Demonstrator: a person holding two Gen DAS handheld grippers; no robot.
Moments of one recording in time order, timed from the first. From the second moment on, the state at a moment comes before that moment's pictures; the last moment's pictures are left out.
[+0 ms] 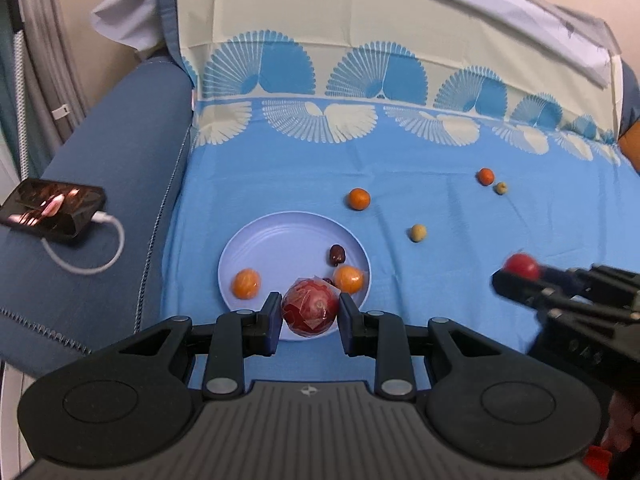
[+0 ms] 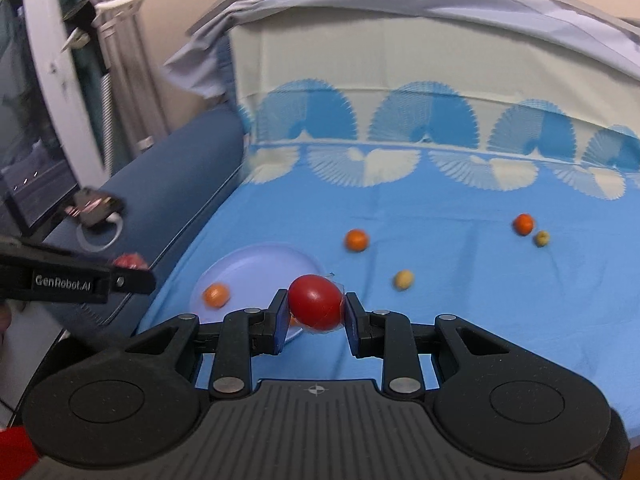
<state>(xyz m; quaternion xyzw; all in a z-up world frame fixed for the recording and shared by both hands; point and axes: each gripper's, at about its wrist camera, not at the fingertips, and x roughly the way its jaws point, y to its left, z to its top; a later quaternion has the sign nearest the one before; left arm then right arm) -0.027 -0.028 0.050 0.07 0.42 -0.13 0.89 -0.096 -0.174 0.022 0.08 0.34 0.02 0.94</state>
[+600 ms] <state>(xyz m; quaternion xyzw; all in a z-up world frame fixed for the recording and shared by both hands) -0.051 0.010 0.067 0.04 0.40 -0.12 0.91 -0.117 -0.133 0.040 0.02 0.34 0.03 0.94</state>
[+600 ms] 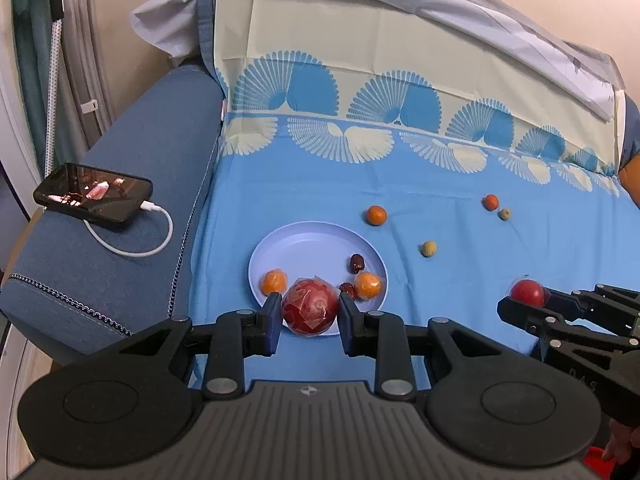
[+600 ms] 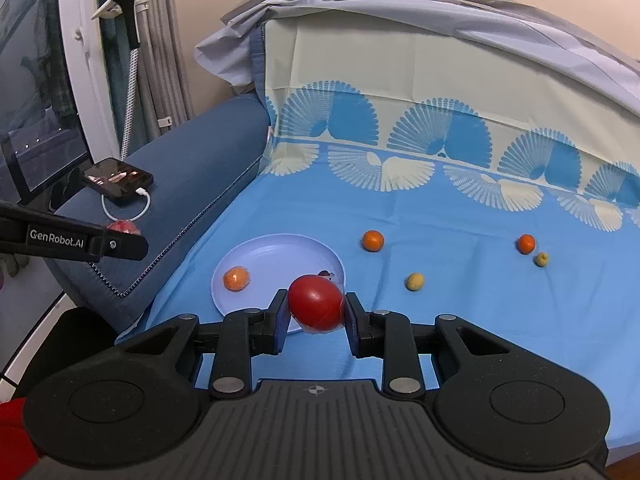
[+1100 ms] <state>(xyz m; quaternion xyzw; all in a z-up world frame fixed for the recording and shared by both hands) -0.046 0.012 0.058 0.04 0.42 -0.11 0.90 -0.113 -0.131 0.039 0.01 0.34 0.04 0.94</state>
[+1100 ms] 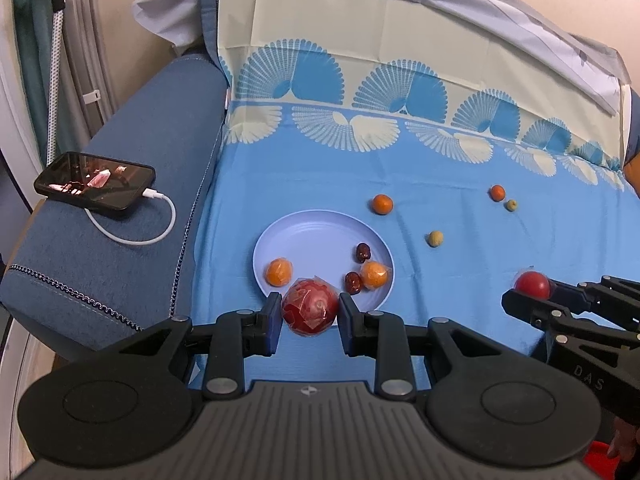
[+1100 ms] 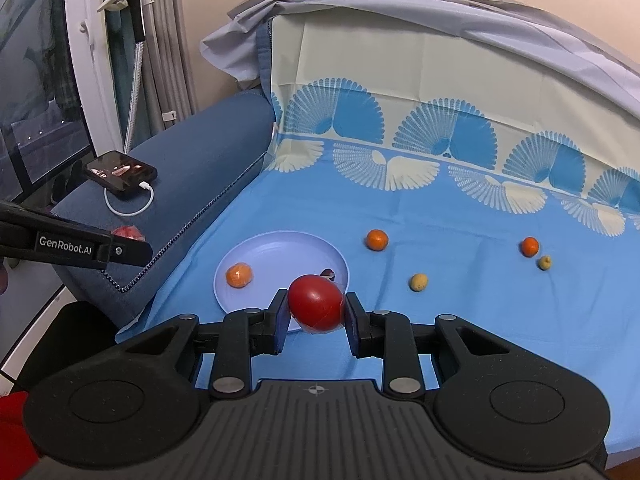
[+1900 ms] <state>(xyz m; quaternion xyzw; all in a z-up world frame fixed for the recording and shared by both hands) -0.003 0.021 0.029 0.05 0.46 -0.09 0.88 -0.072 -0.125 0.017 0.01 0.38 0.05 0.92</state>
